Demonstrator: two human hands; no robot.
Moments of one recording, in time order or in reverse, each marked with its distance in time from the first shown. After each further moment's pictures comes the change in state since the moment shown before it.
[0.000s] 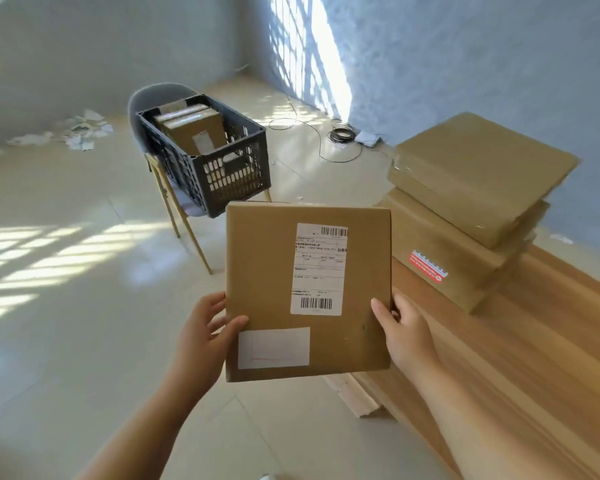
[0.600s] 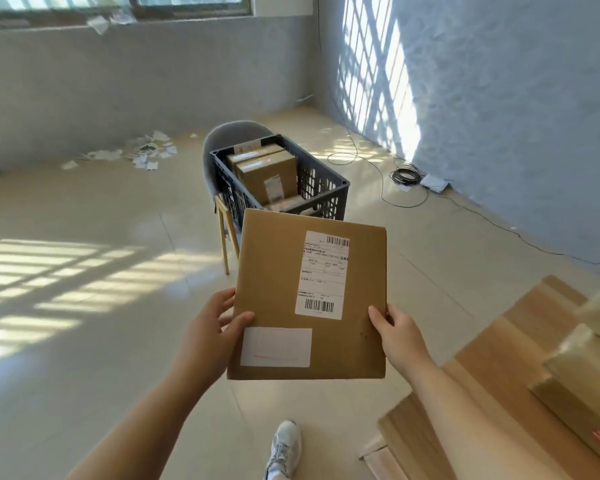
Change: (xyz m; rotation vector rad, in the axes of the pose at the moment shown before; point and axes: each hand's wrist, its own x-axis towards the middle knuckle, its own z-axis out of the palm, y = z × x) left_hand 0.253 -0.013 -0.151 0.210 0.143 -0.048; right_hand 0.234 -0.088 0.232 -0.068 -0.206 0.083
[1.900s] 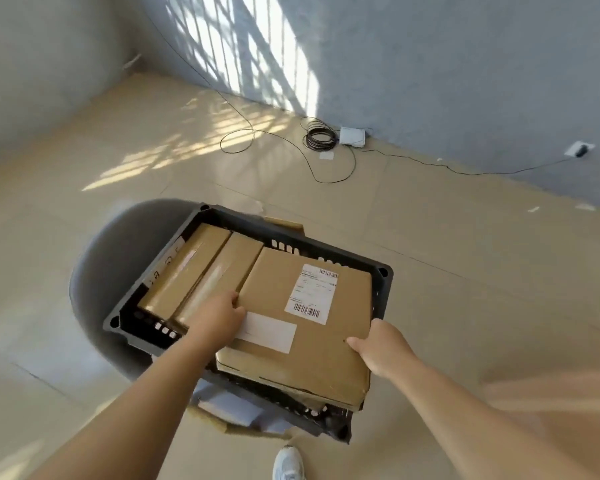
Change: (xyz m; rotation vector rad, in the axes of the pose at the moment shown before) left_hand 0.749 0.002 0.041 0.688 -0.658 0.110; right_hand 0.494 -0.194 0.194 -0.340 0.182 0.673
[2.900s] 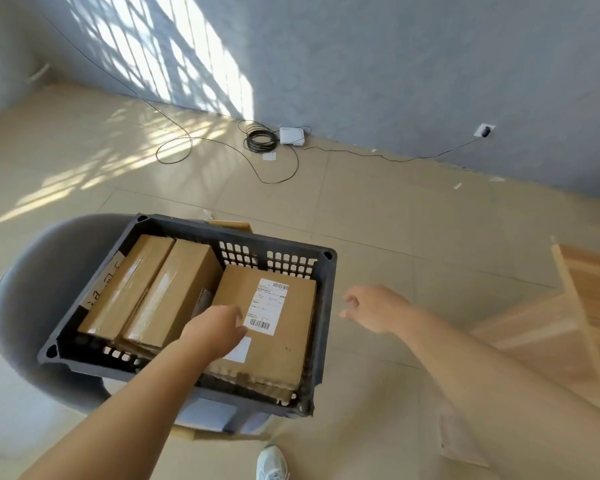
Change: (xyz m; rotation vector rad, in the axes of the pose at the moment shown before) left_hand -0.016 0.043 0.031 0.392 -0.241 0.327; right_hand -0.010 0.037 -0.065 -0.310 -0.018 -0.119
